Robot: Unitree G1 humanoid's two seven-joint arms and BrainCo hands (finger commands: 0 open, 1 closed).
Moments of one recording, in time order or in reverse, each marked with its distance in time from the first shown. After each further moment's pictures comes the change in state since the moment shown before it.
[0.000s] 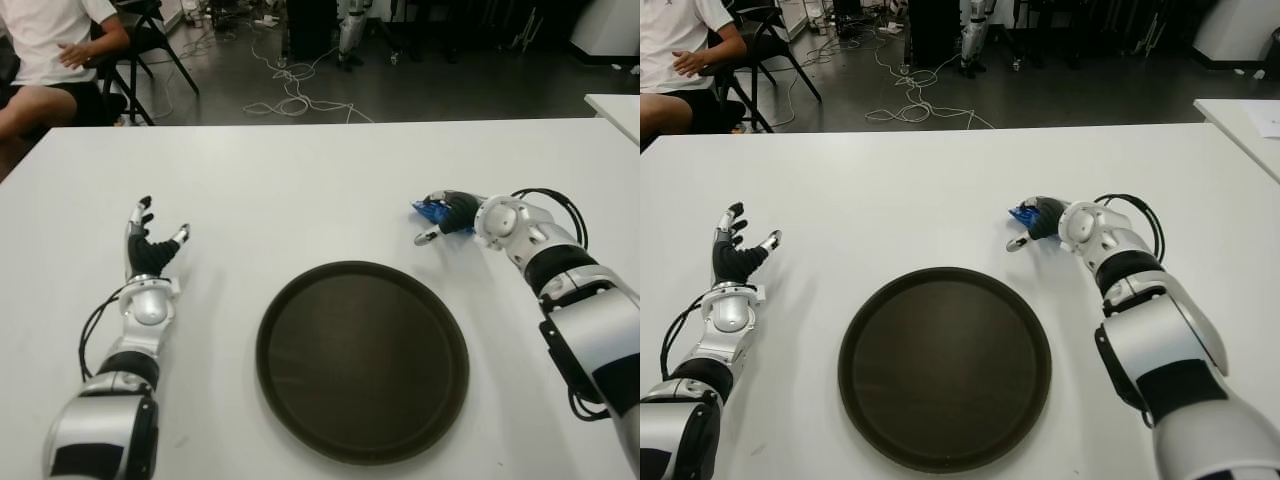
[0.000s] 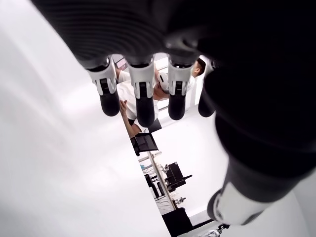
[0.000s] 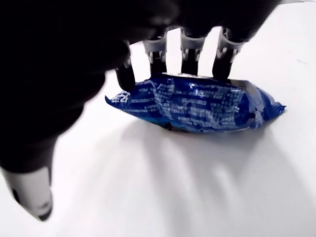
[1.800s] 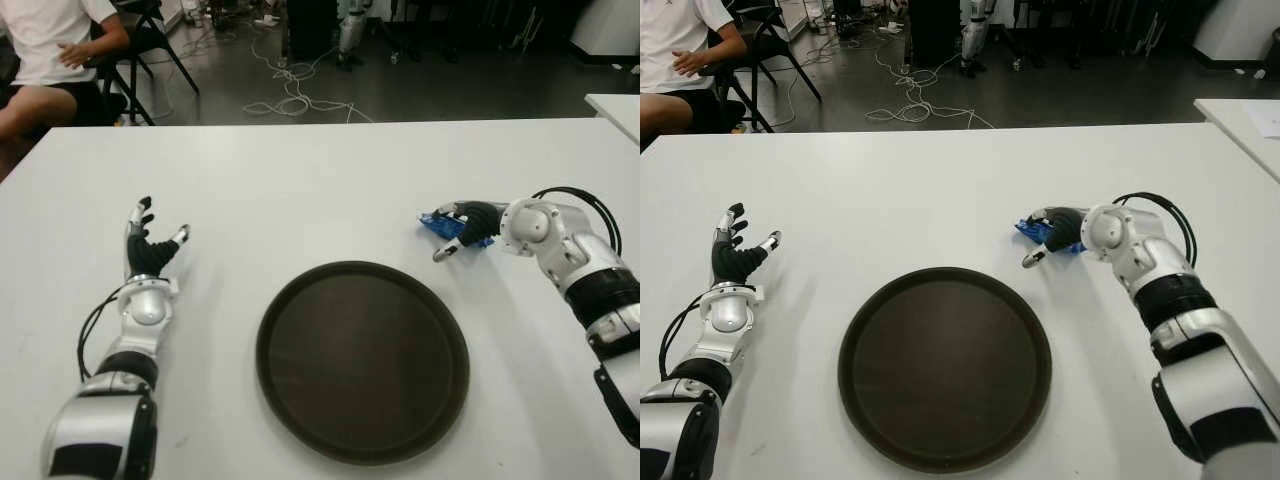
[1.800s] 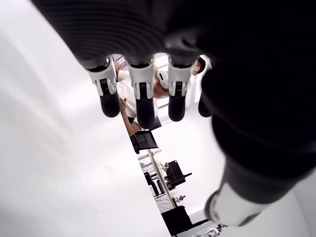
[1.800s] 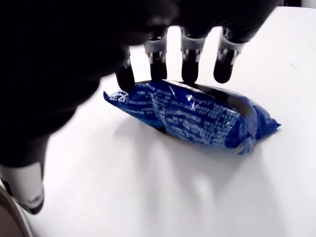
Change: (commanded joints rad) left arm -0.003 0.007 0.002 0.004 0.002 0.007 -0.009; right arm 0.207 -0.184 -0.013 -0.550 0.033 0.126 0.168
